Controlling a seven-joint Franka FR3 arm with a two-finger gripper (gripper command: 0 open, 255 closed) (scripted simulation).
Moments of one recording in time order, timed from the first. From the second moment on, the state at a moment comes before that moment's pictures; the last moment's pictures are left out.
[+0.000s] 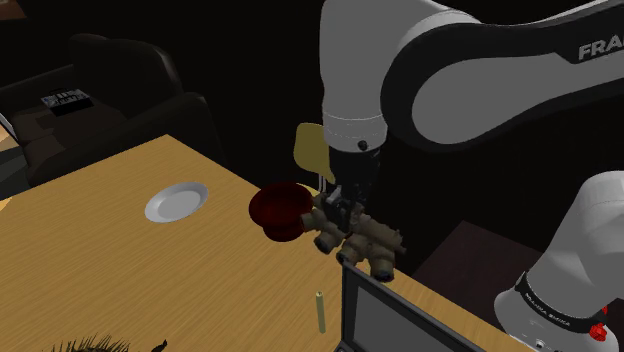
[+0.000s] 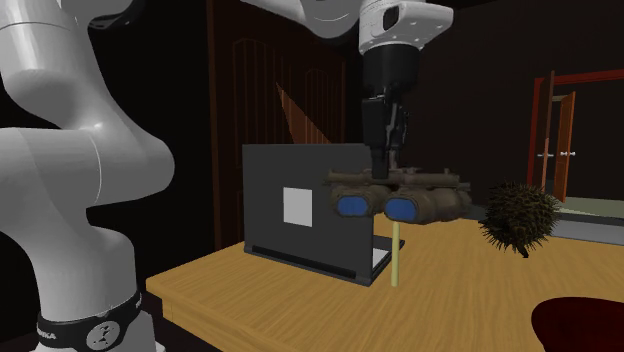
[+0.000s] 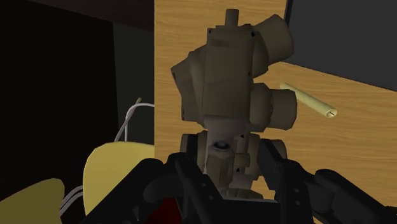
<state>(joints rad) 0.21 -0.43 0.48 -2.30 0.19 1.90 0.41</state>
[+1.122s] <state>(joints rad) 0.10 0.19 0.45 -1.63 -0.10 1.79 0.39</state>
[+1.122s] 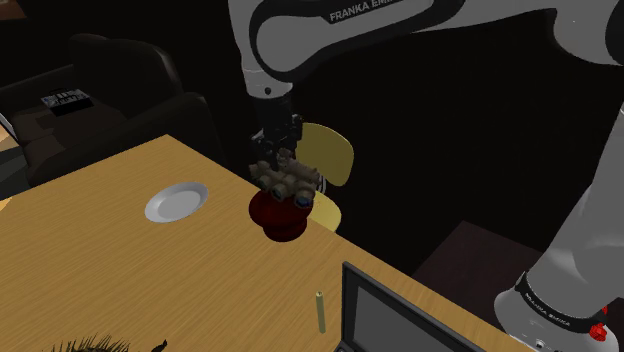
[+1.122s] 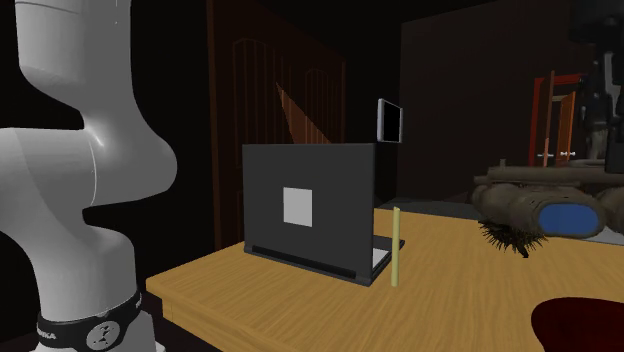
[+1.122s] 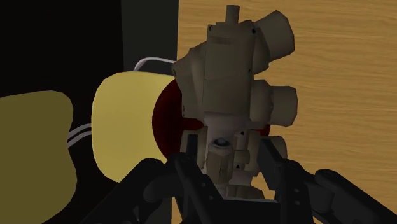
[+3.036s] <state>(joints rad) 0.11 0.37 0.43 -1.62 -0.18 1.95 0.41</state>
